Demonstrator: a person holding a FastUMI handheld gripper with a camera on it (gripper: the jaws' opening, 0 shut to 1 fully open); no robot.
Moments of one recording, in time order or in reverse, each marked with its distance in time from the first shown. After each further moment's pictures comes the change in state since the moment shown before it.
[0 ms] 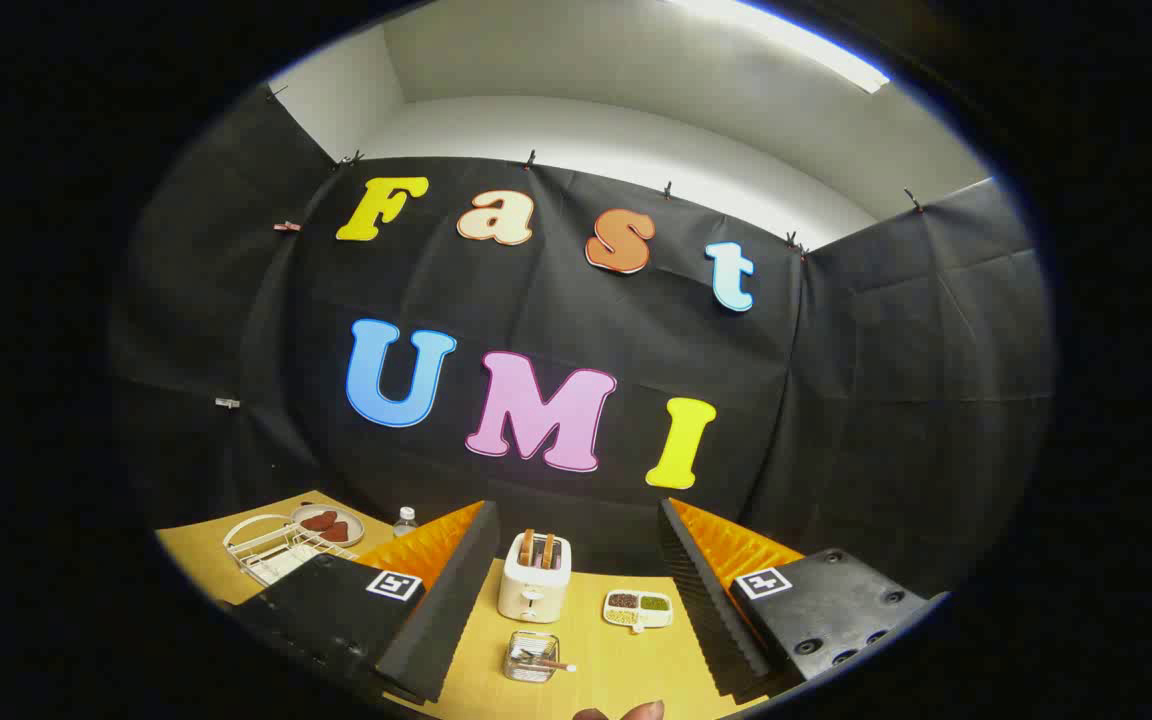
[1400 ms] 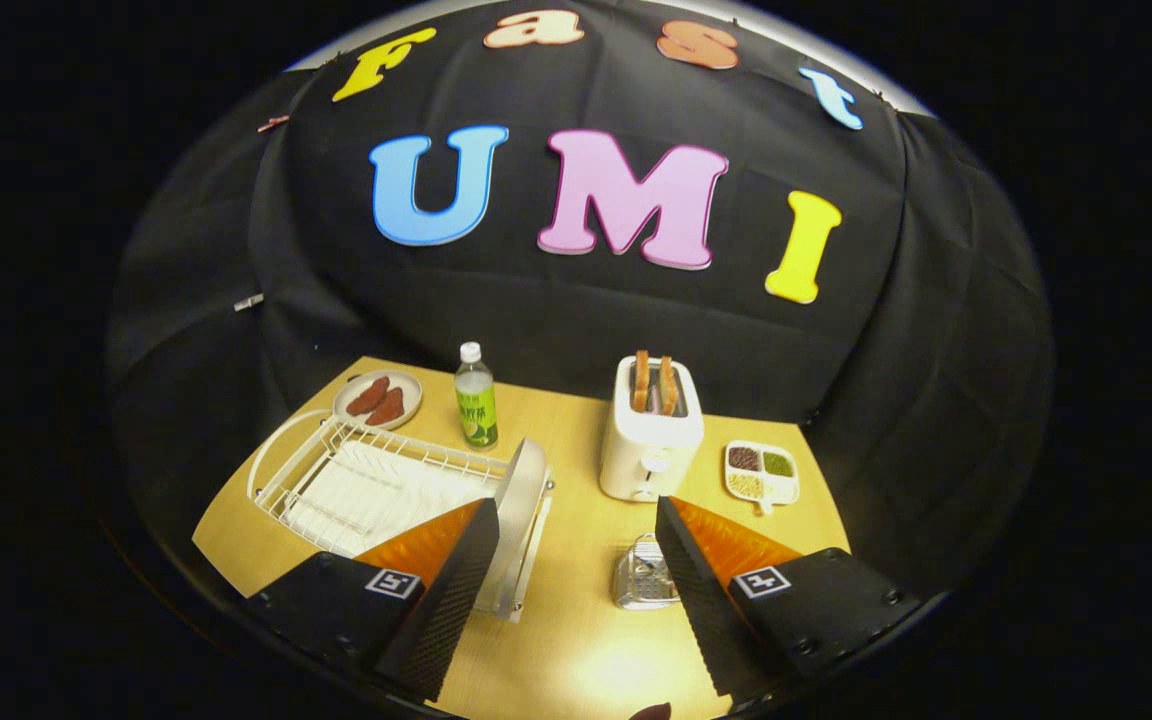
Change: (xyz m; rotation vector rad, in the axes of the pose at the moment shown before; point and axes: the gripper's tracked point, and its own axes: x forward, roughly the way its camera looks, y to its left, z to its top) arm 0.108 0.143 -0.209 0.065 0.677 0.172
